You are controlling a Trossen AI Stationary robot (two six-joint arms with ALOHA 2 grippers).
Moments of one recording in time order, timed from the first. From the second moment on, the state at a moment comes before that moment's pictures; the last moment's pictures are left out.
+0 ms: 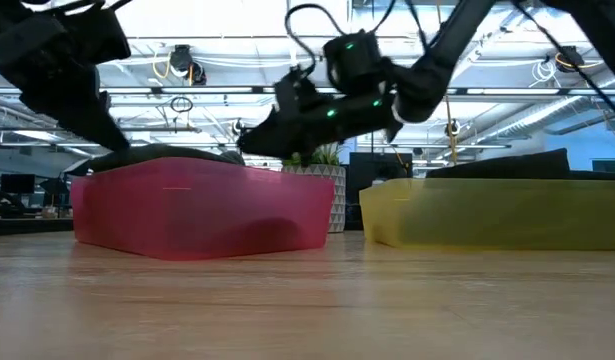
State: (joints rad) left arm -0.50 1.06 0.52 -0.38 -0.55 -0.68; right arm -0.17 2.00 1.05 0.76 -0.11 0.13
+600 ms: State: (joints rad) left arm -0.51 1.06 0.49 -0.48 -0.60 -0.85; right arm -0.14 2.16 1.13 0.76 -0.13 0.19
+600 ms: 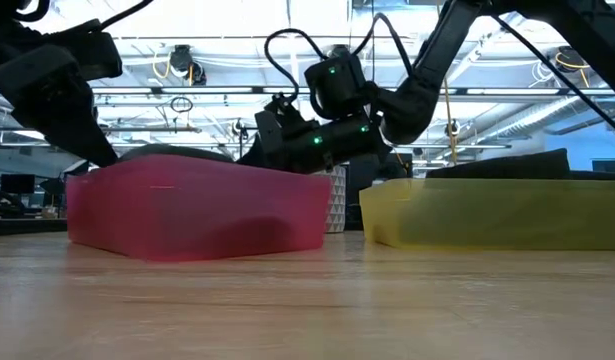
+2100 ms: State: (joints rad) left arm -0.14 1.18 0.72 -0.07 -0.37 -0.35; right arm -0.14 1.38 0.57 0.68 0.03 0.06
